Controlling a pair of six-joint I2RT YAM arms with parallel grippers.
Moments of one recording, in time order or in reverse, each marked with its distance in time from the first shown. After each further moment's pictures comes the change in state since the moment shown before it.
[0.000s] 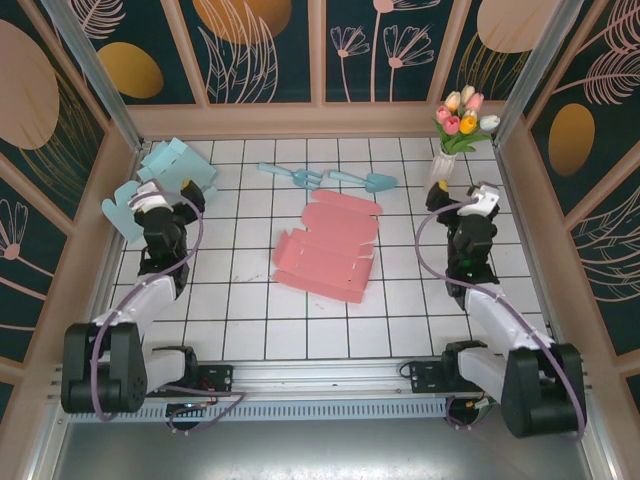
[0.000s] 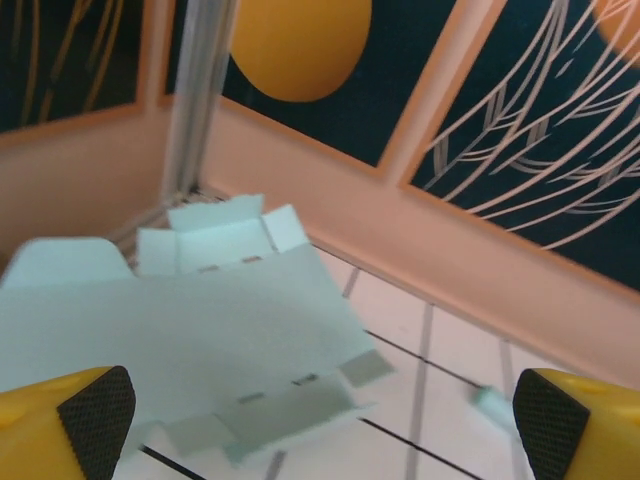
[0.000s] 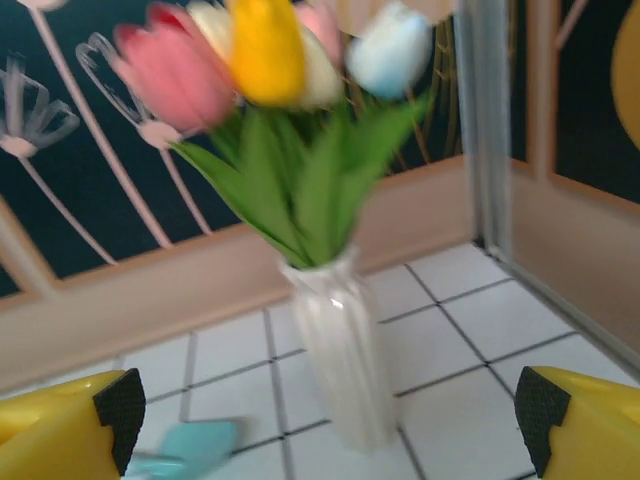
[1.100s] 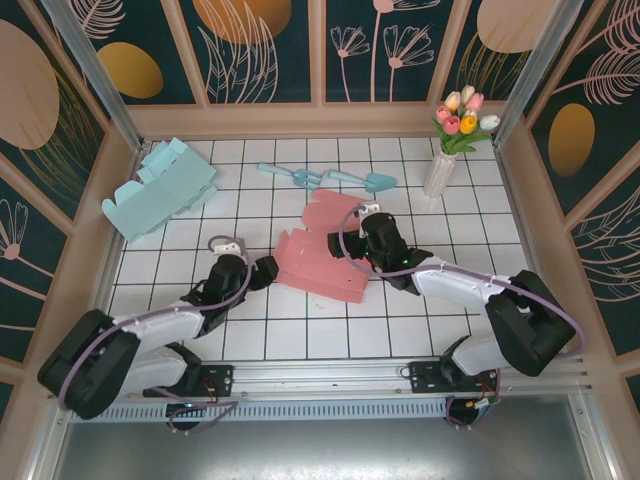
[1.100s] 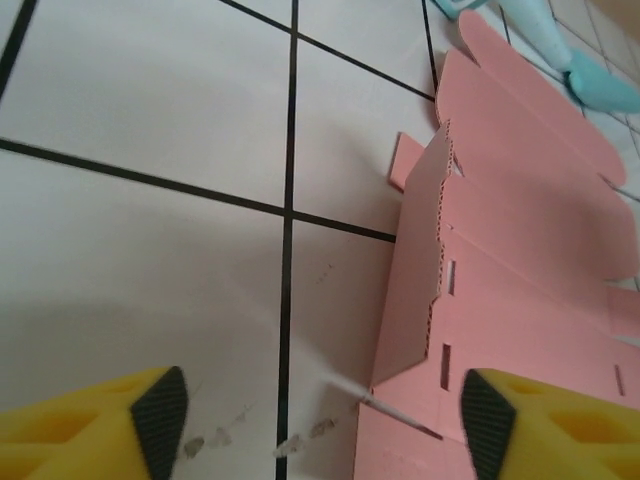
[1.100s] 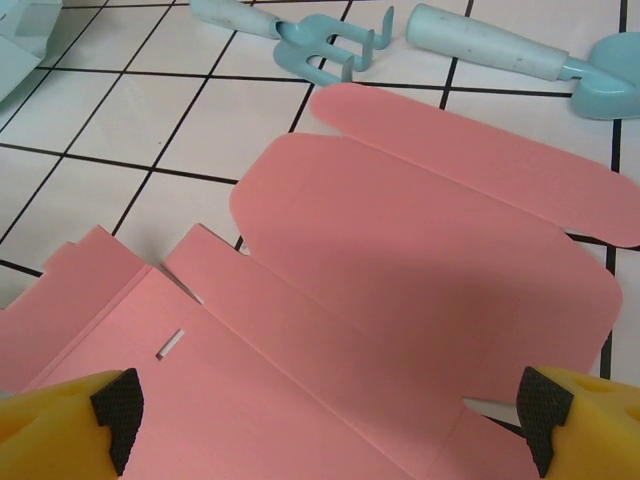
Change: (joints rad) left arm -0.565 0.168 -0.227 -0.067 0.109 -0.242; right arm 0.490 0.388 0.123 -0.270 -0.159 0.073
